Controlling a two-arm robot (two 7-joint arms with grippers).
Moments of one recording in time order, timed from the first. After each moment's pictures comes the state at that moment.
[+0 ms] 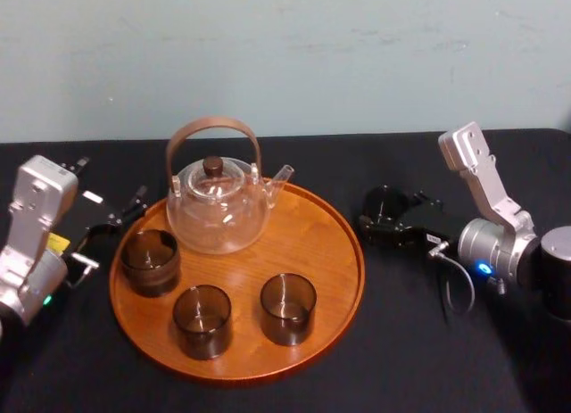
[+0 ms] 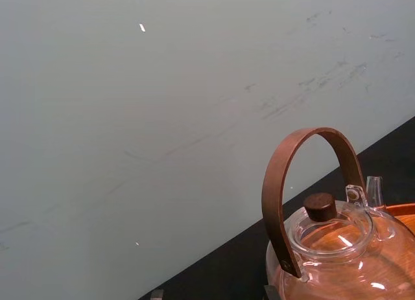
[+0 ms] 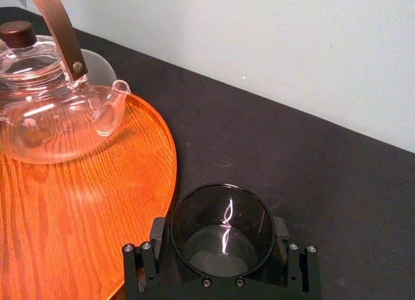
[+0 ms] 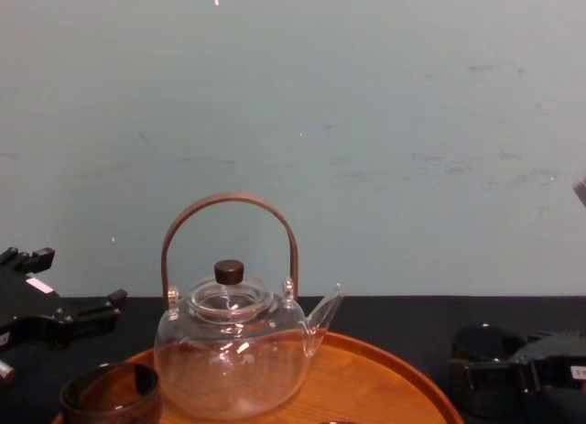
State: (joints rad) left arm -0.20 0.60 0.45 -1.41 -0.25 -0.12 0.03; right arm 0.41 0.39 -0.39 -1.15 0.30 0.21 0.46
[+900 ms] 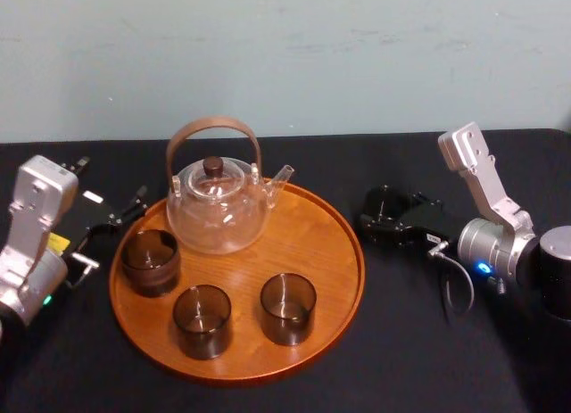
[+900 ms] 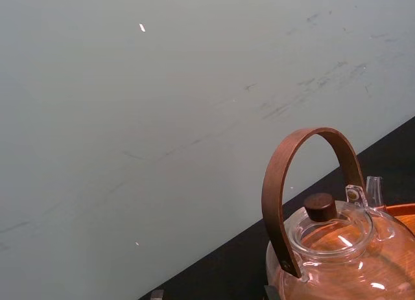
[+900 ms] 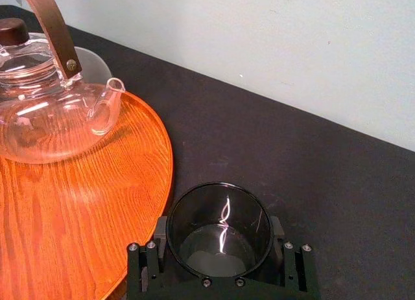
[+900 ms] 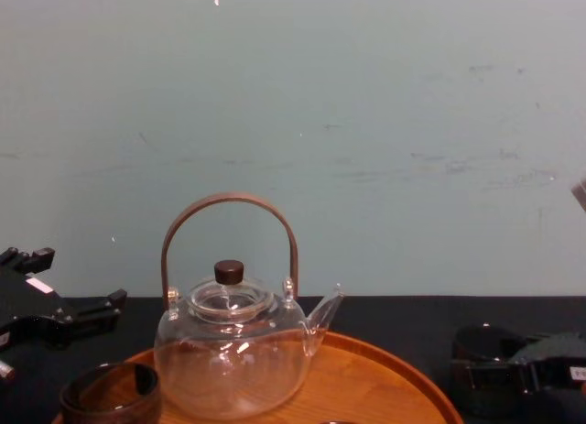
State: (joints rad) left arm -0.20 0.60 0.45 -1.41 -0.25 -0.12 0.03; right arm 0.42 0.38 -0.39 -1.13 0.30 0.20 0.46
